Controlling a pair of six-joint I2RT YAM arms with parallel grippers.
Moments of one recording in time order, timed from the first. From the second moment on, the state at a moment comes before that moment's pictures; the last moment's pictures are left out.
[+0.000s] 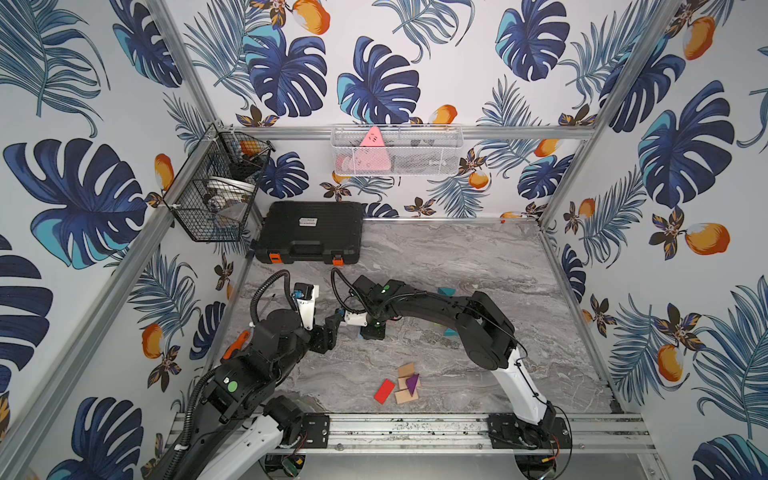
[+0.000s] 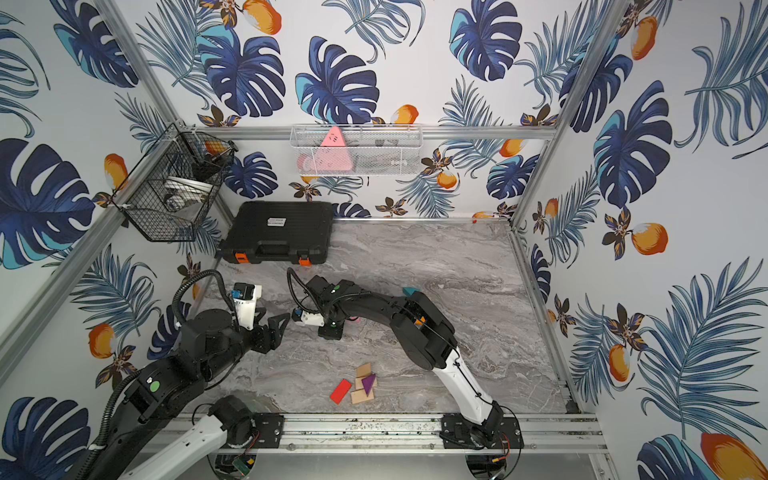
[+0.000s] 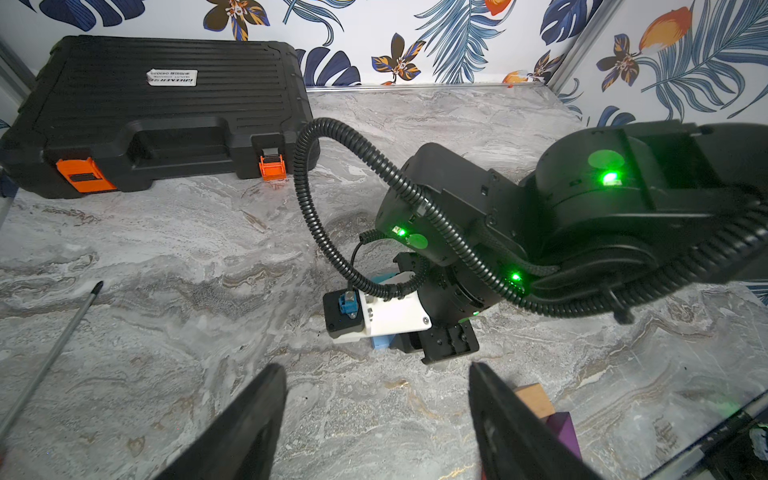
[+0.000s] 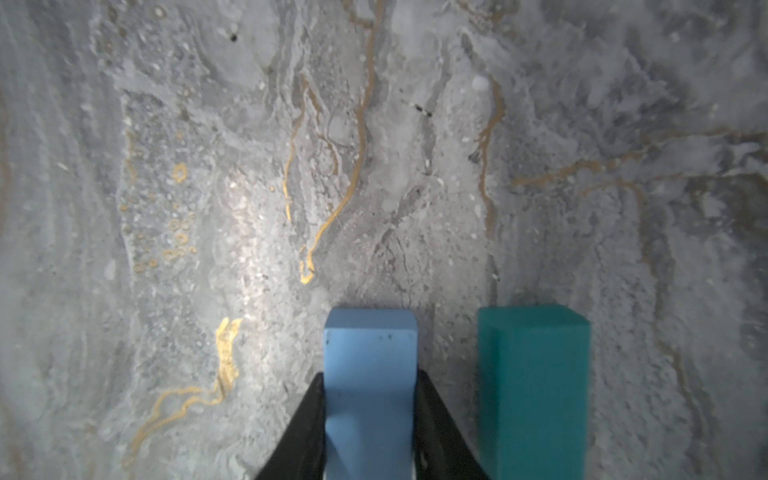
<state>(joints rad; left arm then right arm) -0.52 0.55 0.80 -0.76 -0.16 -0.29 0.97 2.28 1.78 -0.79 -0.12 -0.55</state>
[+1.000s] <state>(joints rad) -0.52 0.59 0.80 -0.76 -0.15 -0.29 0.96 2.24 1.71 -0.70 -0.06 -0.62</state>
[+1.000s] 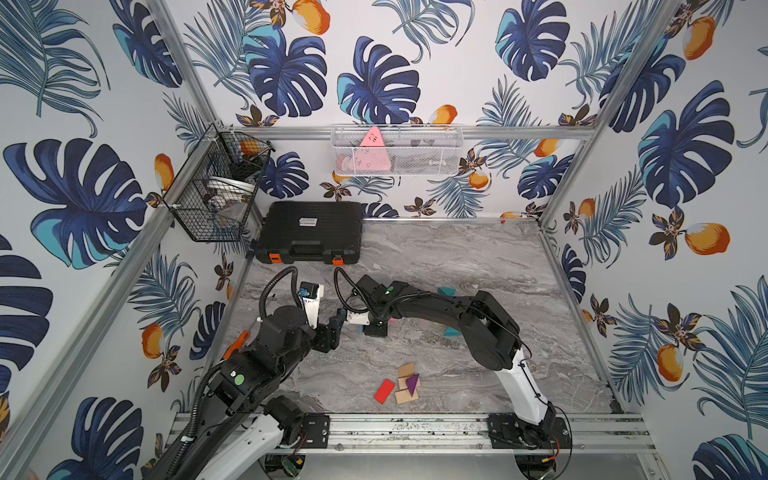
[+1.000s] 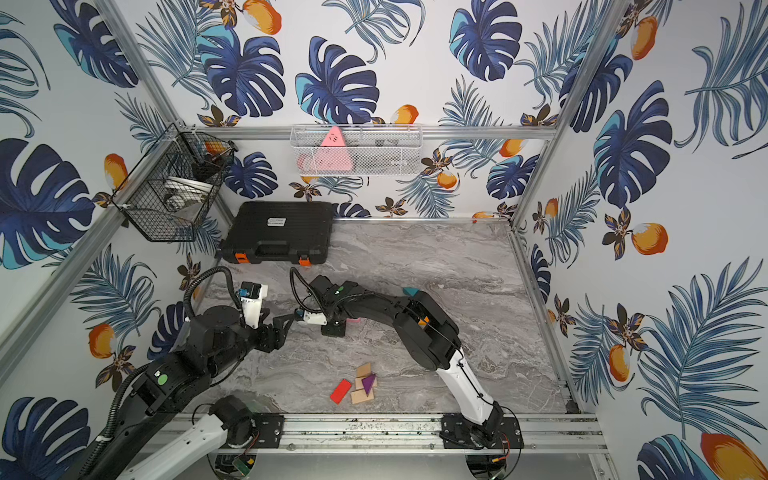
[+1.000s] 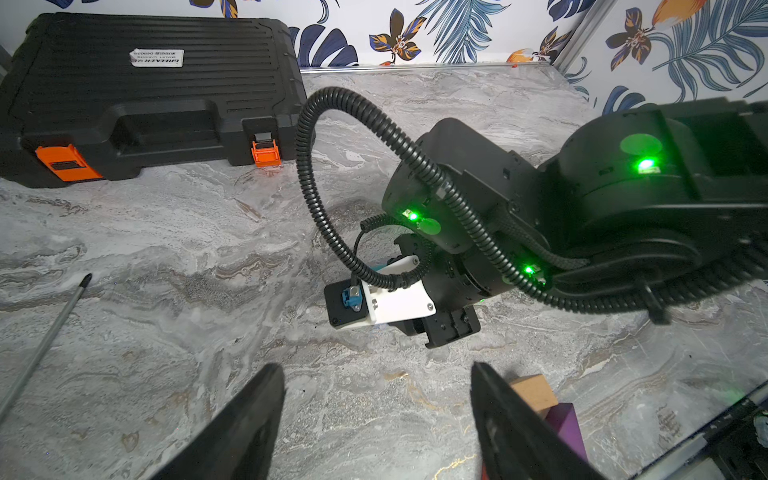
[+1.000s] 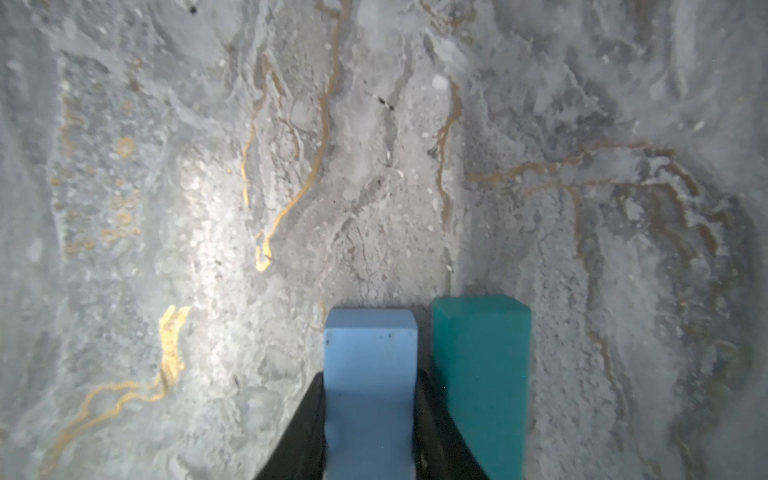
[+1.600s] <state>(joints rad) -0.52 0.59 0.80 -0.76 -0.15 -0.29 0.97 2.23 1.71 -0.70 -0.06 -0.62</state>
